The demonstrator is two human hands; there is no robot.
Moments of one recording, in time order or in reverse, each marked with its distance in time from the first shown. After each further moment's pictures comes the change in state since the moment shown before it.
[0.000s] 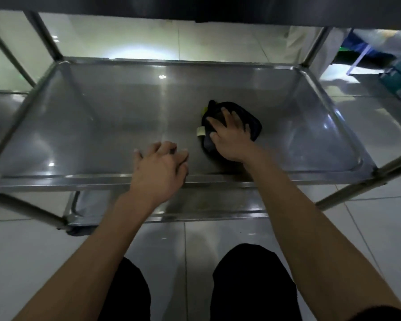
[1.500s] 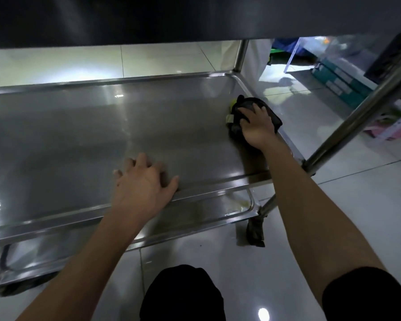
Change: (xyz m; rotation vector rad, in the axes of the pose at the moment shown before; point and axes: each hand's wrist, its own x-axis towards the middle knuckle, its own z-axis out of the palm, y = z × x) left_hand 0.048 0.133 0.032 0.040 0.084 0.031; right_hand -0.024 0.247 -0.086 0.064 0.295 0.394
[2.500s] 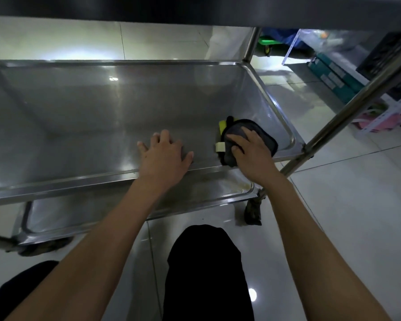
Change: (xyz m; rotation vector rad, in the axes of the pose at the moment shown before) left_hand -0.024 -0.004 -0.009 -0.020 -0.118 0.081; right_hand -0.184 -0.050 0.016 0.045 -0.033 -0.101
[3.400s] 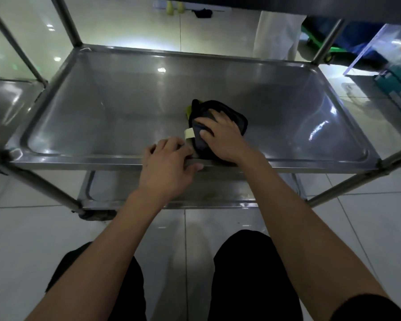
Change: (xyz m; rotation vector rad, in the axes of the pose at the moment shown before) left_hand -0.063 -0.125 -0.002 -0.143 0.210 -0.091; right_hand 0.064 -0.196 0.082 -0.034 -0.224 -0.388
